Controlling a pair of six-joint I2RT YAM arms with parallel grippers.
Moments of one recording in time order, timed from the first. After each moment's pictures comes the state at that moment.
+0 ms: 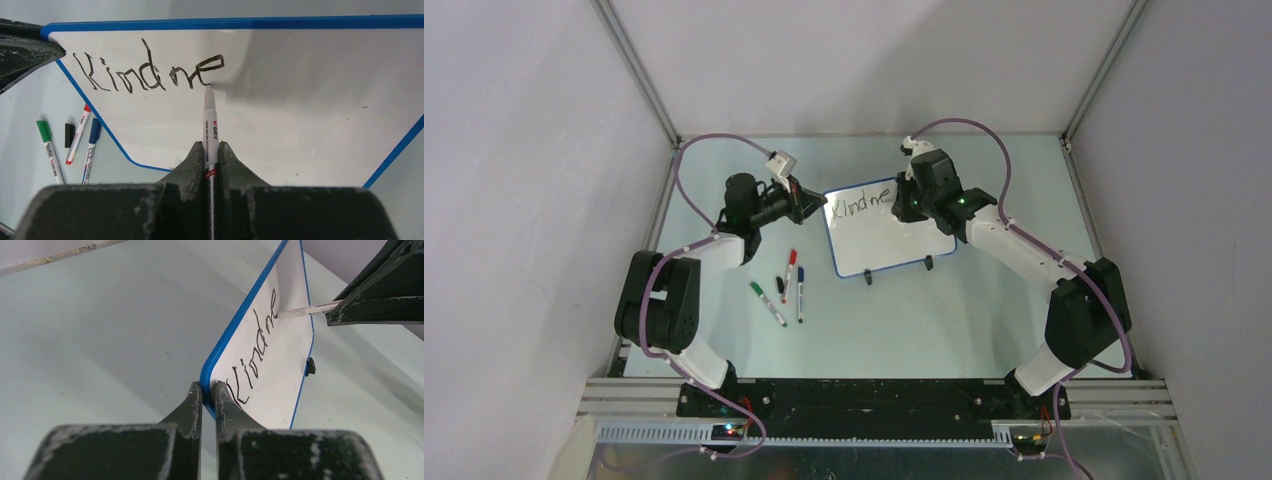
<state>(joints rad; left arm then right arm) -0.20 1.62 0.83 0.61 0.71 -0.17 0.56 1.59 1.29 -0.35 0.04 0.31</state>
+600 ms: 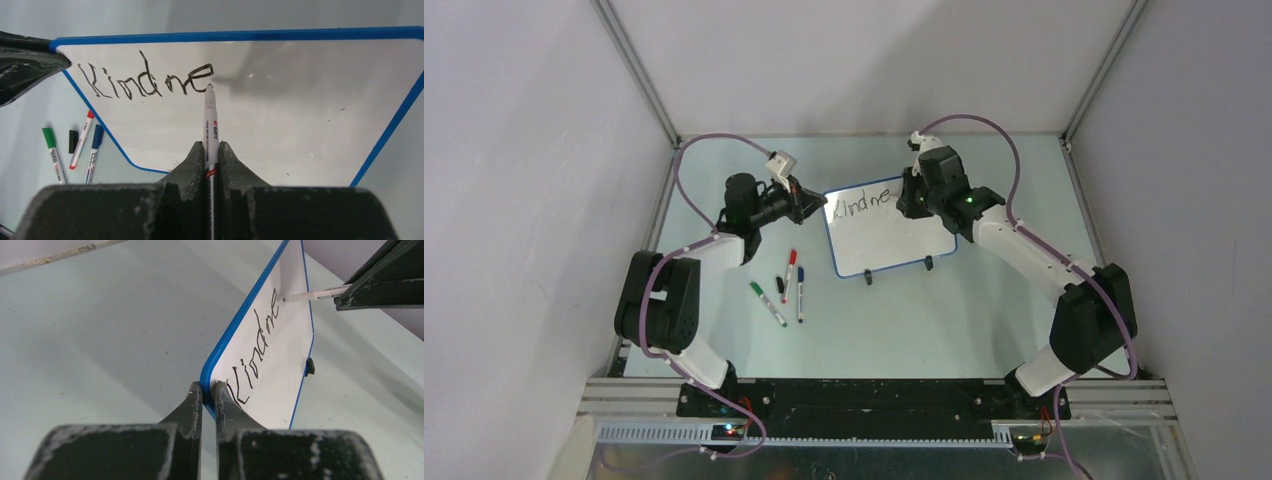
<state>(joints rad) -0.20 1.62 0.83 0.61 0.71 -0.17 0.54 1.56 1.29 -0.35 0.04 0.31</state>
